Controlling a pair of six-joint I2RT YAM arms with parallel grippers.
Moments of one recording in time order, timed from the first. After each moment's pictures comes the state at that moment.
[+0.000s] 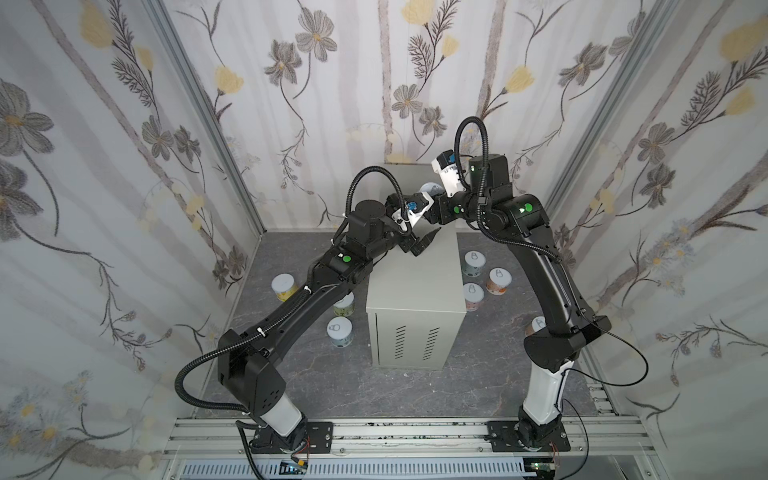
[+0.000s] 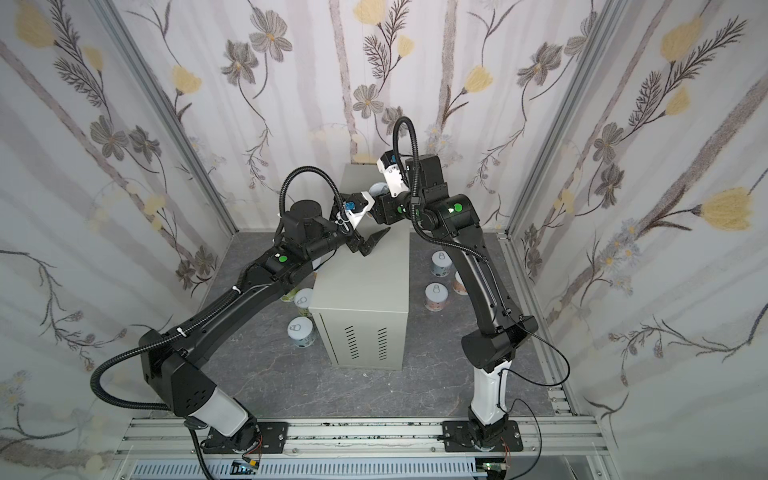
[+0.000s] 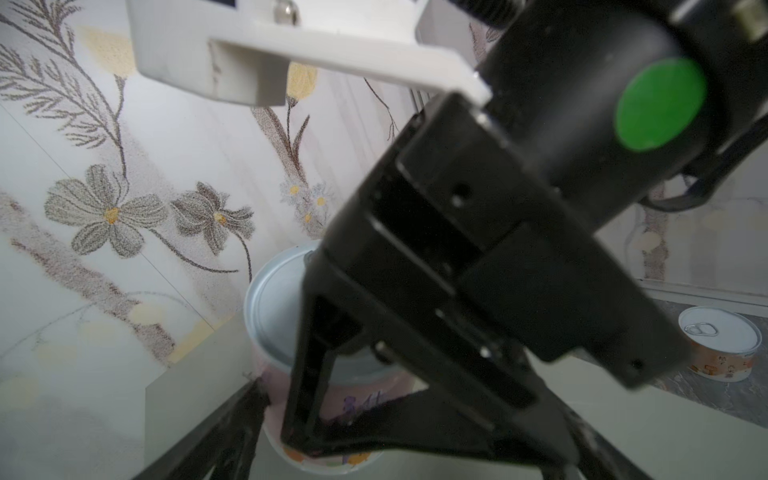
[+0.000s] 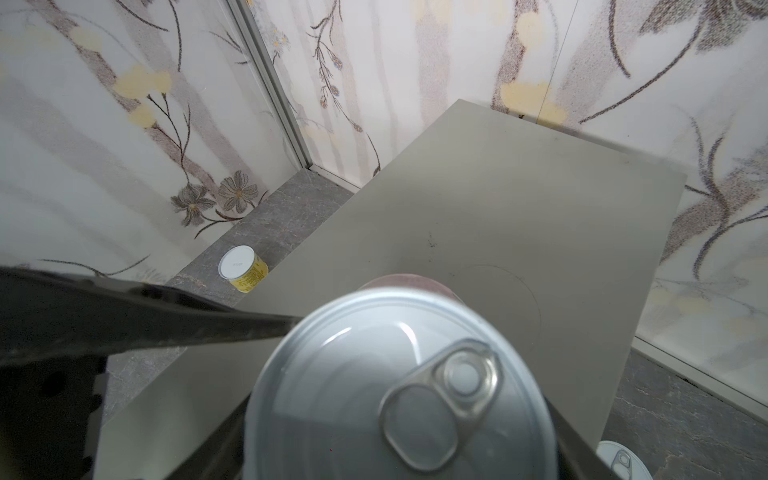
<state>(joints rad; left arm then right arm) -0.65 1.61 1.60 -0.03 0.20 0.38 0.50 1.91 2.44 -0.97 -0.20 0.01</state>
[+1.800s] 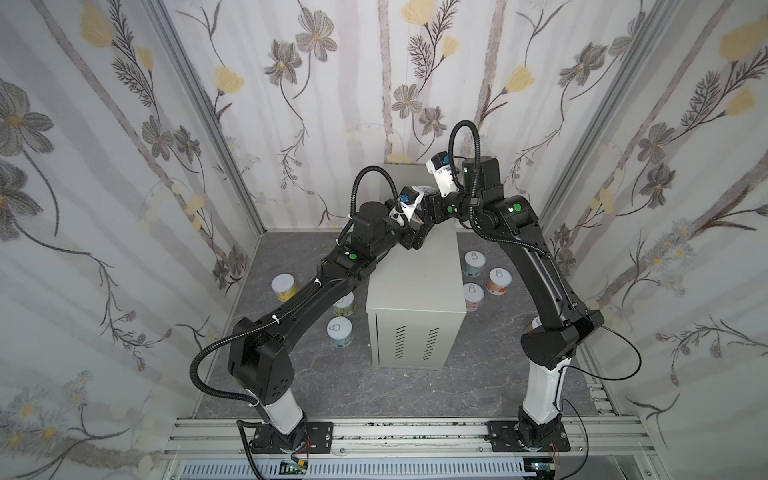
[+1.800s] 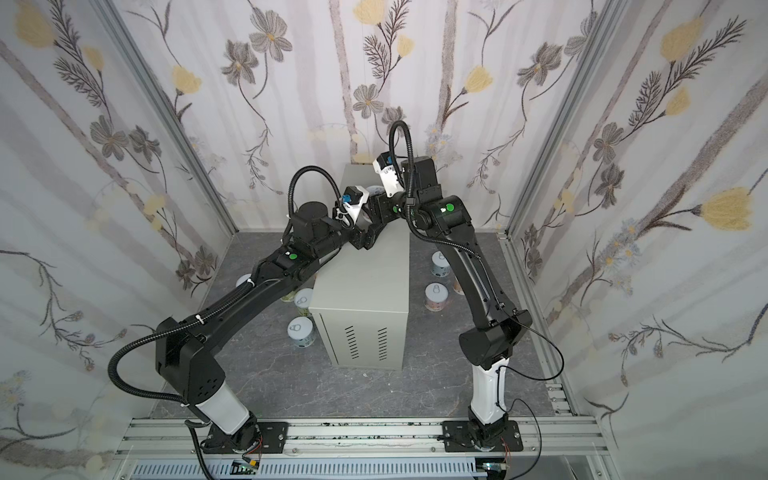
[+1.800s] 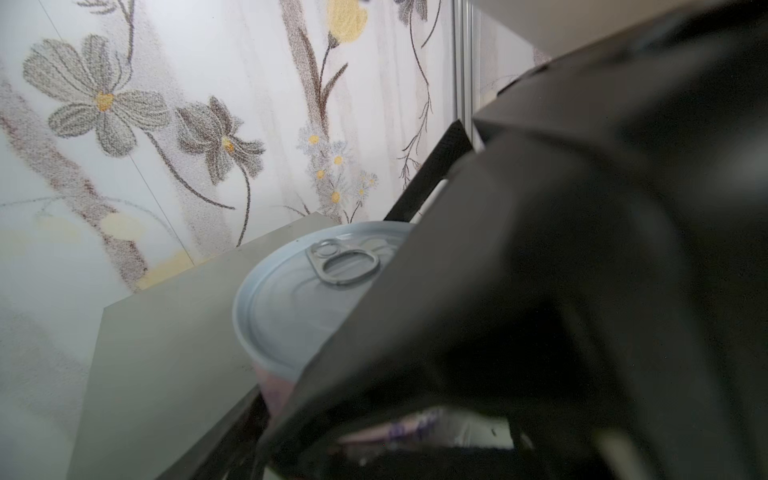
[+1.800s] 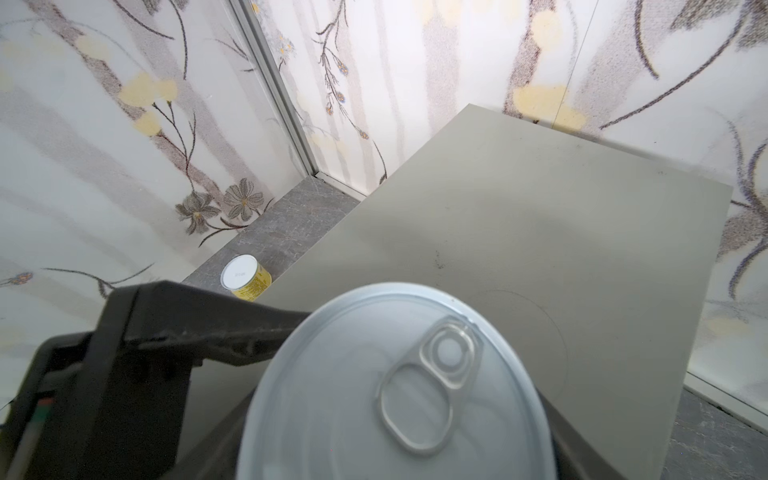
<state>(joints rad) -0.63 1.68 1.58 0.05 0.18 0.15 0.50 1.94 2.37 -0.86 -0.22 0.02</state>
